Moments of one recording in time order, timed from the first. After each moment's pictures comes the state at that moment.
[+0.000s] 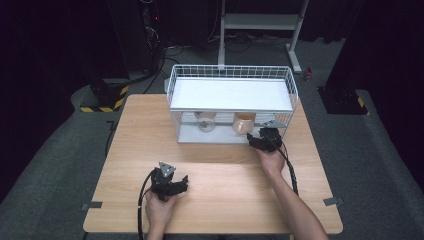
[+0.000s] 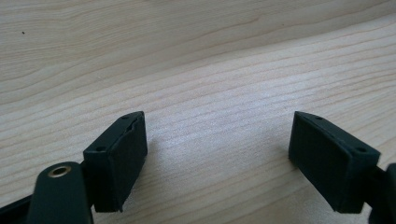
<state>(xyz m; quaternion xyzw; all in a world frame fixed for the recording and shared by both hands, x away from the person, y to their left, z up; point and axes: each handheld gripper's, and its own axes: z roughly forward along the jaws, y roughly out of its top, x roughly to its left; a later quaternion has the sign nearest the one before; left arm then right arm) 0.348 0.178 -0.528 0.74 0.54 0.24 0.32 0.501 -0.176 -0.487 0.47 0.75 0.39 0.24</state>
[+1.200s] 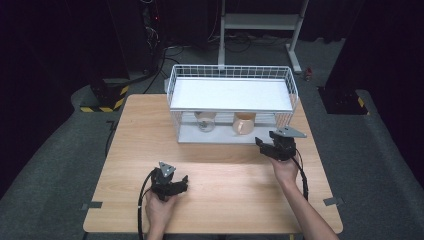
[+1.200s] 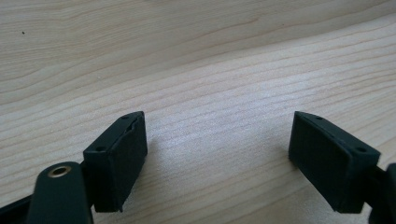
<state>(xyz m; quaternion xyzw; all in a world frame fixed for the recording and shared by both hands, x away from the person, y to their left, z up) 0.348 0.178 -0.528 0.74 0.54 0.24 0.32 0.452 -0.206 -0.458 0.44 0.74 0.44 0.24</state>
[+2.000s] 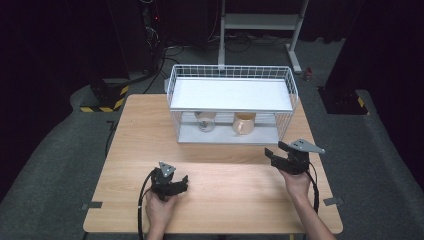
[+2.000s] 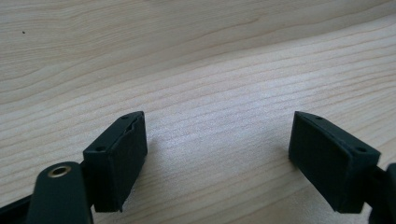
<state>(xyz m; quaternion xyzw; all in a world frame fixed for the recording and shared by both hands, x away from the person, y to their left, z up) 0.348 0.177 -0.528 0.74 0.54 0.24 0.32 0.409 -0.239 -0.462 0.44 0.73 0.48 0.22</state>
